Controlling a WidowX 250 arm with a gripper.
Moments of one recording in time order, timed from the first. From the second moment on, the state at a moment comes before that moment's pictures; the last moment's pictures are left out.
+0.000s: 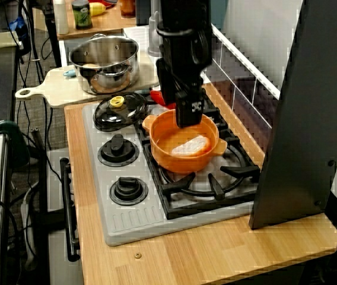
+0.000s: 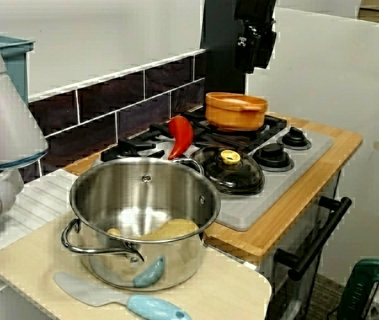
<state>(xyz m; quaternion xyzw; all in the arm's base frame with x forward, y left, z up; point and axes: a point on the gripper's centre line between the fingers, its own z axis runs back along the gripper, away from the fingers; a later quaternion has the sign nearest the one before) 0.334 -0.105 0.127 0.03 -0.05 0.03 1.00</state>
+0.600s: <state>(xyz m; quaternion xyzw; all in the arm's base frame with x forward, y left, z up) 0.339 -0.108 0.119 0.05 -0.06 0.05 1.00</state>
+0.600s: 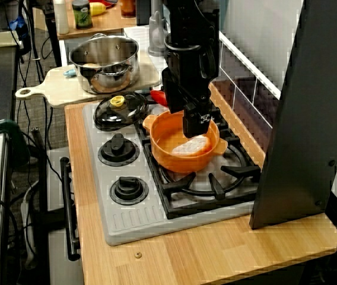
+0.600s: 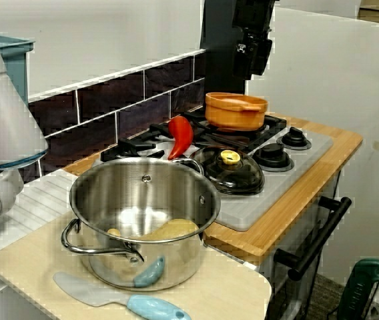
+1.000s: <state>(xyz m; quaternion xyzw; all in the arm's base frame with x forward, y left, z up) 0.341 -0.105 0.114 0.06 -0.07 0.08 0.99</state>
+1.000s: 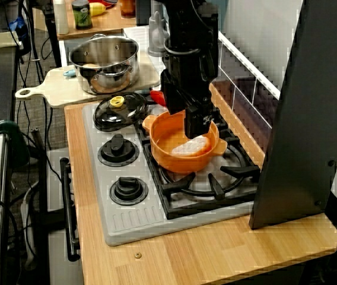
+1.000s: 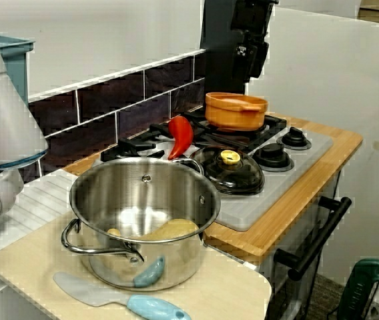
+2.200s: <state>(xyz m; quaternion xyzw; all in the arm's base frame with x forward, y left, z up) 0.346 -0.124 0.095 0.06 -0.05 -0.01 1.00</state>
